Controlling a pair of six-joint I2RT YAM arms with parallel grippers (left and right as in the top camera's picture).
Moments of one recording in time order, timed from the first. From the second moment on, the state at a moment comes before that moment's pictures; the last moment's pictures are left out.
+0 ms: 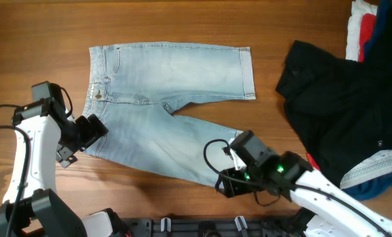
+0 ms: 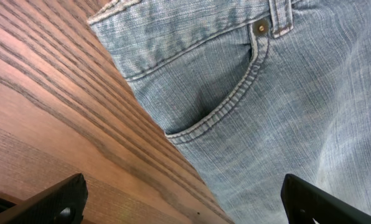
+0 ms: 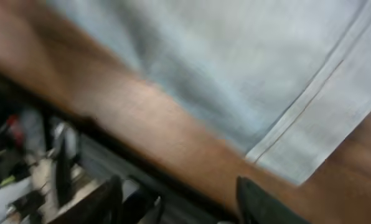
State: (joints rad) left arm 0.33 1.47 1.00 -1.10 0.06 -0.40; right arm 0.77 1.13 0.65 -0.79 -0.36 0.56
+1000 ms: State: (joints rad) left arm 0.33 1.47 0.99 -1.09 0.06 -0.40; right arm 1.00 1.60 0.89 -0.90 -0.05 0.09
